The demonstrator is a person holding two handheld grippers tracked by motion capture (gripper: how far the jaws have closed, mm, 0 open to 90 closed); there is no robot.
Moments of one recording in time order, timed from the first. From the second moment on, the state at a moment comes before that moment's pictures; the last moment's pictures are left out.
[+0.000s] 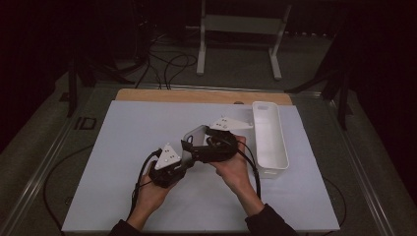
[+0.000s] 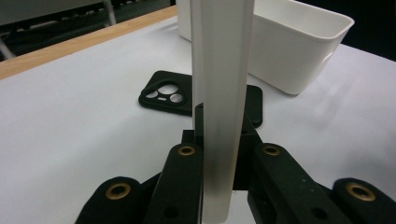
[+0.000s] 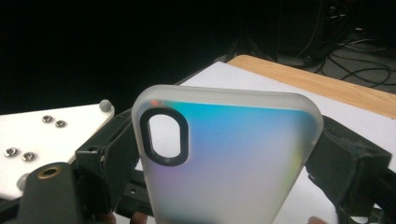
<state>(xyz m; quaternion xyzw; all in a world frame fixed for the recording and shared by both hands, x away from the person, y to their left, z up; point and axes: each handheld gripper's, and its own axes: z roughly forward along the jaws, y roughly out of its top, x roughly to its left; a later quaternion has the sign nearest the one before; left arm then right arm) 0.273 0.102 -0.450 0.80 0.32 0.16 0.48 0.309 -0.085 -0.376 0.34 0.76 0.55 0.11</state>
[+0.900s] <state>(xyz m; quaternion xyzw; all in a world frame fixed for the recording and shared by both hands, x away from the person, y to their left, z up) 0.273 0.109 -0.444 0.80 0.31 0.15 0.49 0.308 -0.090 -0.374 0.35 0.75 0.54 0.14</state>
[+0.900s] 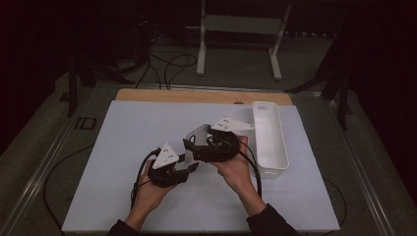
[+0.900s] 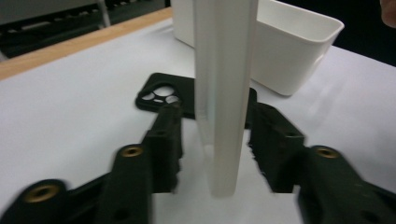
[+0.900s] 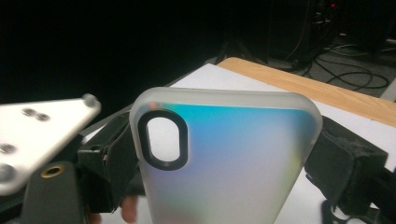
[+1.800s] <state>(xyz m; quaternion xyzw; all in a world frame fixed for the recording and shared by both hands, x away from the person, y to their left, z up) 0.247 0.205 -0.452 0.73 0.36 0.27 0.52 0.316 -0.112 -0.369 0.36 0.75 0.53 0.16</state>
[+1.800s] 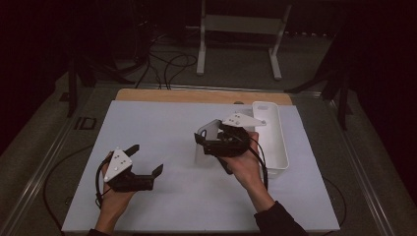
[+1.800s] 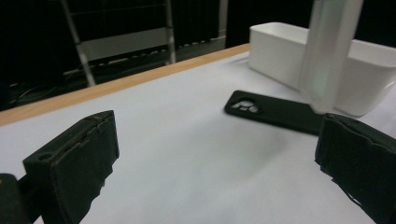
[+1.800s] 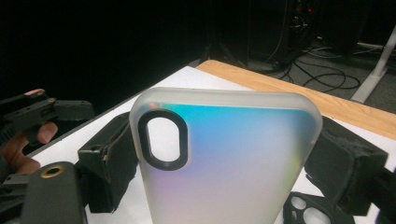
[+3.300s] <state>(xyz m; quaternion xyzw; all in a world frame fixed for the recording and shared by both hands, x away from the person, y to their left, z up) 0.228 0.239 -0.489 0.72 0.40 0.28 0.50 0.350 -0.139 -0.345 0.40 0.73 0.52 0.20</state>
